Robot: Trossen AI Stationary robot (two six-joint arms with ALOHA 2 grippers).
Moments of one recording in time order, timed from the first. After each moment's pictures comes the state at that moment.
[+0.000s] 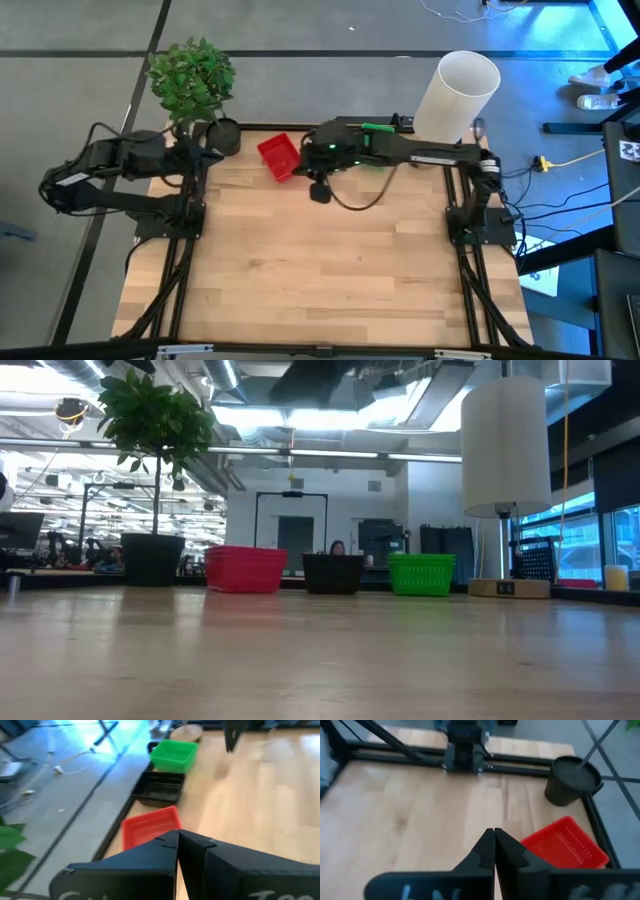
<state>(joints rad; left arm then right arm) 0.11 0.62 1.11 -0.97 -0.37 0.05 -0.14 1.89 1.81 -0.53 -0.13 -0.17</state>
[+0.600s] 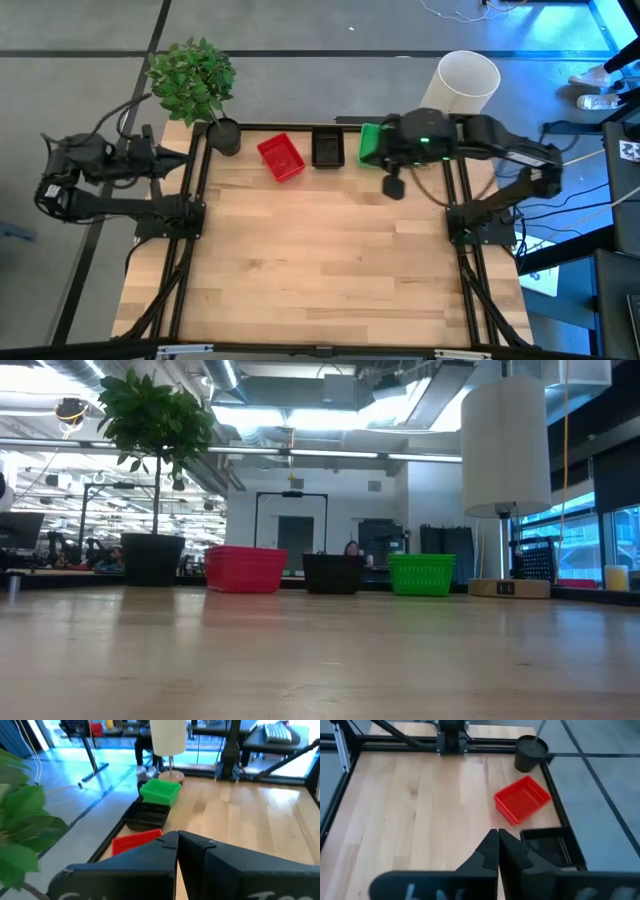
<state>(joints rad) 0.11 0.32 1.11 -1.02 -0.27 0.00 -0.05 1.44 1.81 -1.03 0.08 -0.05</state>
